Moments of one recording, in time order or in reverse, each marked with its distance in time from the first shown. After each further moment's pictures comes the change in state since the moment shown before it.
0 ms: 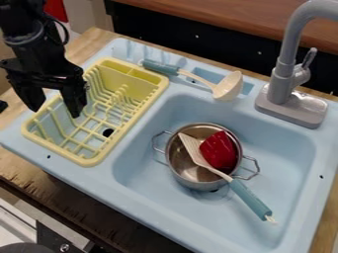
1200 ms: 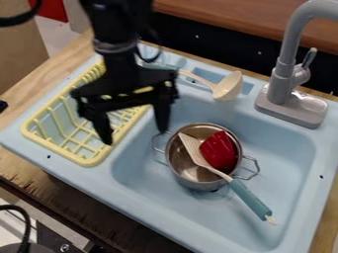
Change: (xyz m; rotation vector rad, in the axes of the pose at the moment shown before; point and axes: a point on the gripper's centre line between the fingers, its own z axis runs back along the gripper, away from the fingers) arm -0.034 -0.123 0.022 -0.017 0.118 0.515
